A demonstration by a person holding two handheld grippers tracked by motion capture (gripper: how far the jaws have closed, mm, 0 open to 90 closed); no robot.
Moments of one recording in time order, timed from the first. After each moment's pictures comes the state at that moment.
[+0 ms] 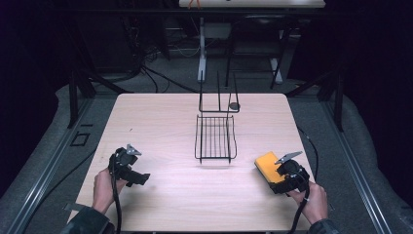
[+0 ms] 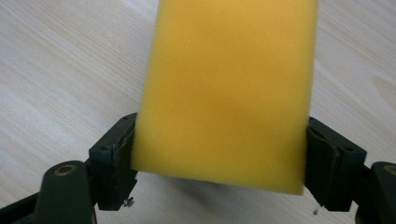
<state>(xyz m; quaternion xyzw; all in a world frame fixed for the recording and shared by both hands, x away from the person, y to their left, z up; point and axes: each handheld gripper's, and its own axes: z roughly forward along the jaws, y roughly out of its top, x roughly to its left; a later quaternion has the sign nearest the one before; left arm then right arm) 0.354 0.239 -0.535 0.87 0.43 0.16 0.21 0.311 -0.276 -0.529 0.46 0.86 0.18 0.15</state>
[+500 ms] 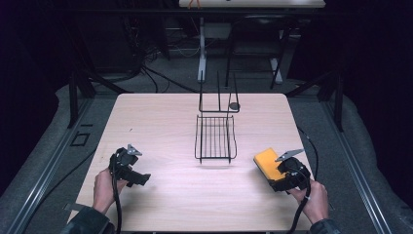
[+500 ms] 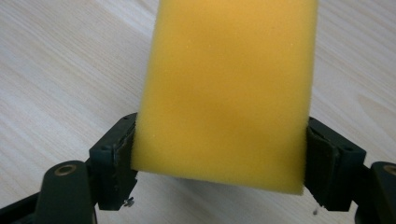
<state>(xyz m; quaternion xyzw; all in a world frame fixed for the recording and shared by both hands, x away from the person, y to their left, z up) 0.354 0.238 -0.535 0.87 0.42 0.15 0.21 0.311 -0.274 -0.514 0.45 0.85 0.20 0.16</state>
